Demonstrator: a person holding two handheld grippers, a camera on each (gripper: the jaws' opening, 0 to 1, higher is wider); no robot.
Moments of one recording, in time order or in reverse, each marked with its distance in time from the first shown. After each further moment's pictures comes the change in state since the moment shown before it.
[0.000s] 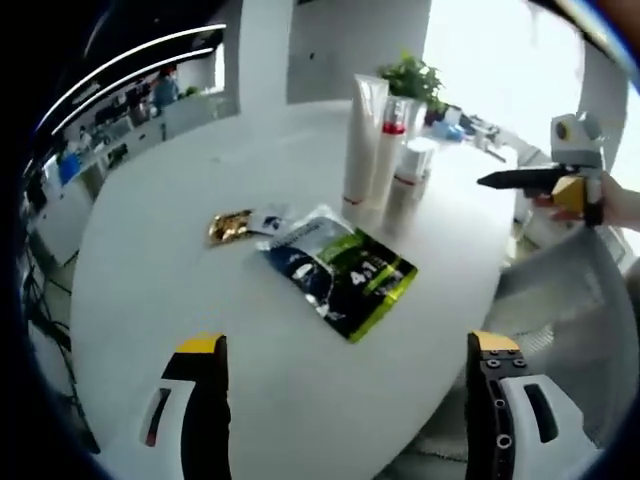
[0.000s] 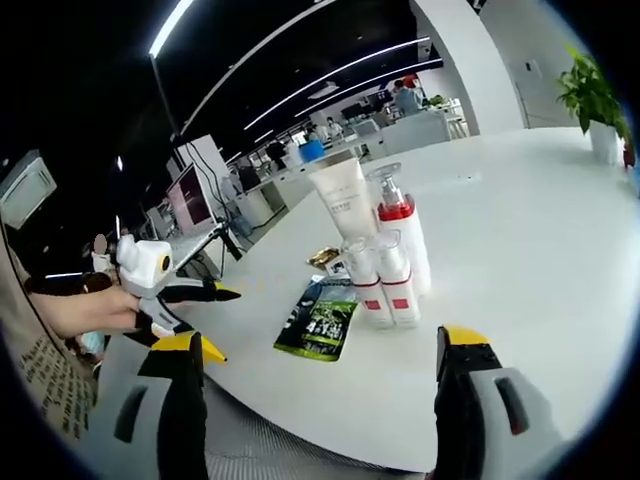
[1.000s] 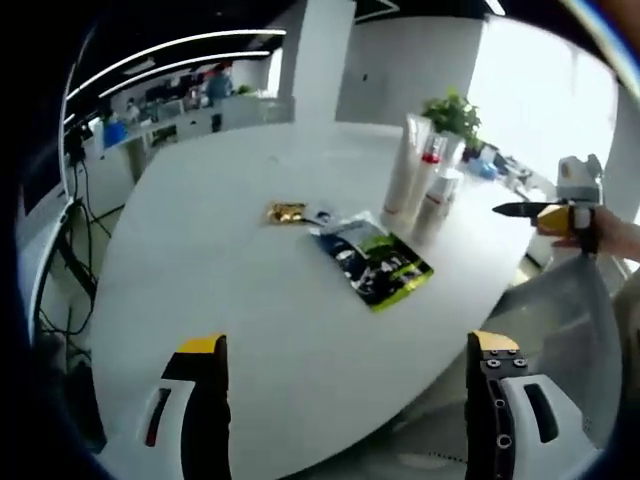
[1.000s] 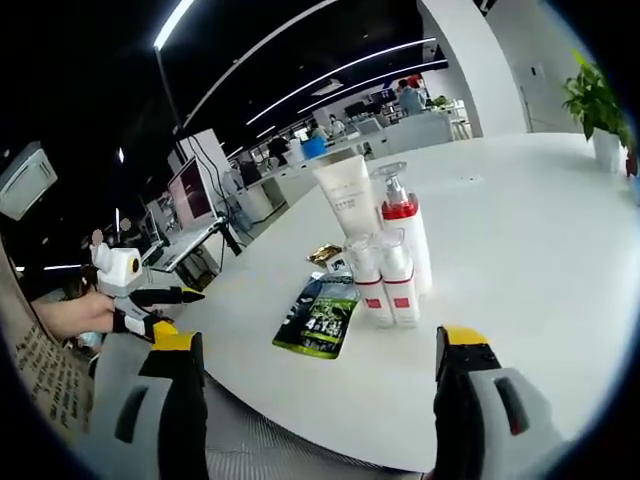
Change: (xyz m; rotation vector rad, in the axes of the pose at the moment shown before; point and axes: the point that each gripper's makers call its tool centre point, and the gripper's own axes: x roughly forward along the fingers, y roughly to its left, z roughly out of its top) left arm -0.053 0.012 -0.021 -0.151 -0.084 0.113; right arm 0.000 0.002 -0.002 -0.026 0.012 -0.005
